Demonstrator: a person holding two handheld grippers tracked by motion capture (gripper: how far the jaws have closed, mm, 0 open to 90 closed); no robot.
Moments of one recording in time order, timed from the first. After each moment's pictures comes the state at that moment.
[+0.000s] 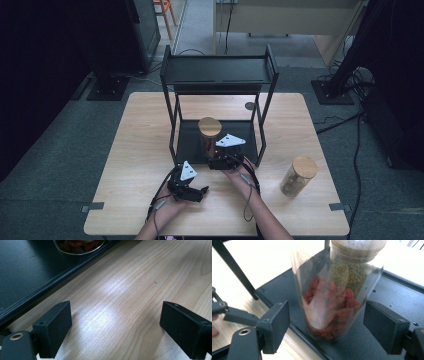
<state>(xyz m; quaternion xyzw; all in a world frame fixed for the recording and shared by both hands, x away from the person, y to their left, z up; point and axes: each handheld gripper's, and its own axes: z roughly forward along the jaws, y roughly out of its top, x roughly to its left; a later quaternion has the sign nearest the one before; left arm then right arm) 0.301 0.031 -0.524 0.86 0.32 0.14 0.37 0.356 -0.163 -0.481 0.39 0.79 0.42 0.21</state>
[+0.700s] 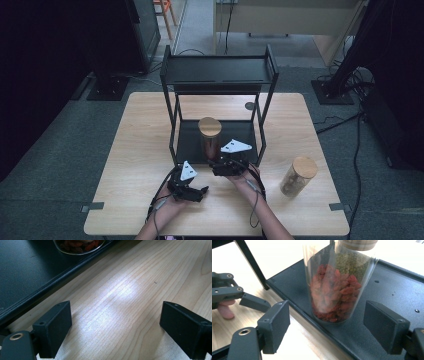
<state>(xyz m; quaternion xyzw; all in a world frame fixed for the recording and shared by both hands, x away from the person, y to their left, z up) 0.301 0.030 -0.524 0.86 0.32 0.14 0.37 0.337 -0.178 -0.483 0.39 0.79 0.43 0.19</state>
